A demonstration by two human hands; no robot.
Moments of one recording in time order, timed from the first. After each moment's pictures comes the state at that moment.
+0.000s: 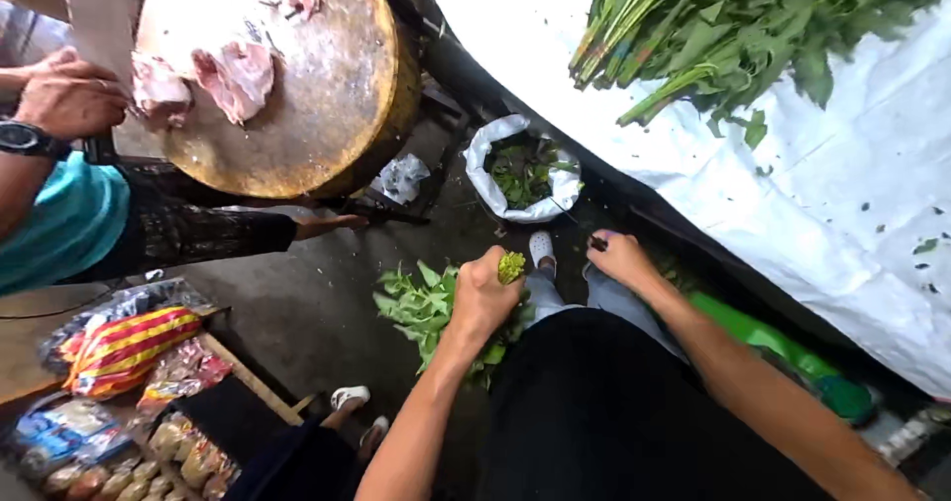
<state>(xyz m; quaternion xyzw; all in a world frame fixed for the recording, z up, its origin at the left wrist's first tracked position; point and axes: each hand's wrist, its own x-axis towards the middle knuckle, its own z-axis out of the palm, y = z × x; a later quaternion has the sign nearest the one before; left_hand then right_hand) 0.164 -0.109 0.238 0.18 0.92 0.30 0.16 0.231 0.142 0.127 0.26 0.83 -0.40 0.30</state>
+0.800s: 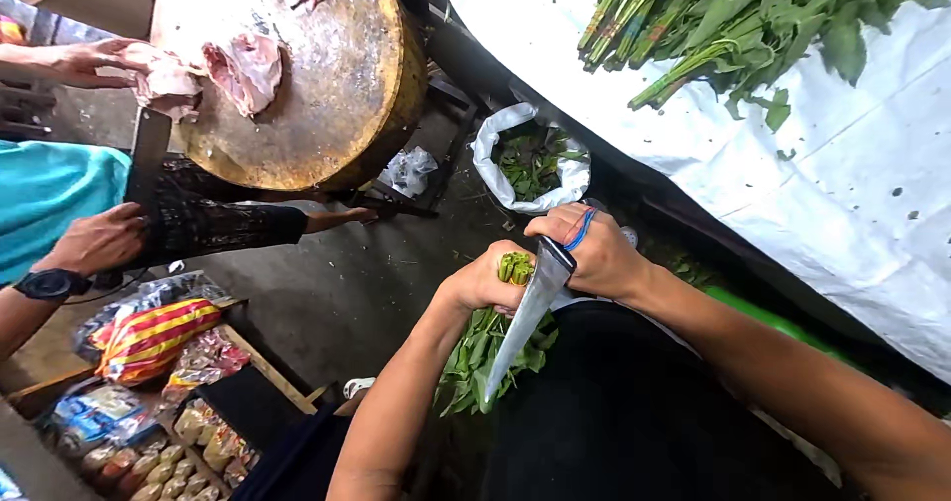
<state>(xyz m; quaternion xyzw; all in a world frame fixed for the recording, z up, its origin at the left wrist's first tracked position) 0.124 -0.119 0.229 0.23 0.34 0.71 0.58 0.183 0.081 0.229 -0.19 0.87 -0.43 -0.16</state>
